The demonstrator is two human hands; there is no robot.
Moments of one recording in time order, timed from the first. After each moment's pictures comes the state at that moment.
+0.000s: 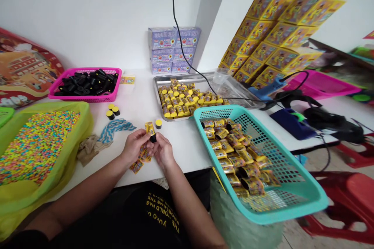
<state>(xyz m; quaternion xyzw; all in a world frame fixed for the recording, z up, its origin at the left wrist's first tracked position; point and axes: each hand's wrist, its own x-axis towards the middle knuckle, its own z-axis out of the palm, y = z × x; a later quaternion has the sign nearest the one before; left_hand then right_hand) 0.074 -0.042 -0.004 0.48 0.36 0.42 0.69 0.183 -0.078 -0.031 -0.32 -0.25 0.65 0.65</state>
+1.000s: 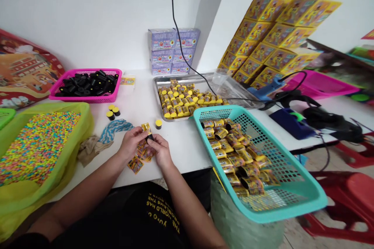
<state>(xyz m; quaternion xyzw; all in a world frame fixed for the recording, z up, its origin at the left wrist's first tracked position) 0.065 -0.027 0.001 0.47 0.38 0.45 0.65 0.179 -0.080 -0.029 -0.40 -0.30 0.59 0.63</state>
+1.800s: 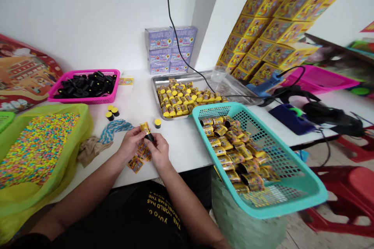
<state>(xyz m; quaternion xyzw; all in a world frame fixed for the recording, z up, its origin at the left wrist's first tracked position) 0.064 -0.026 0.002 0.44 0.34 0.44 0.70 0.174 -0.084 -0.035 -0.54 -0.43 0.35 0.64</state>
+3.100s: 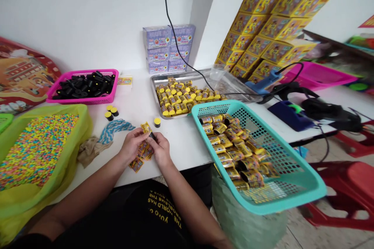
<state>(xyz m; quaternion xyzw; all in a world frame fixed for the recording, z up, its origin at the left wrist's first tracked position) 0.068 -0.032 -0.007 0.45 0.36 0.43 0.69 0.179 -0.081 -0.037 -0.50 -0.39 0.45 0.63</state>
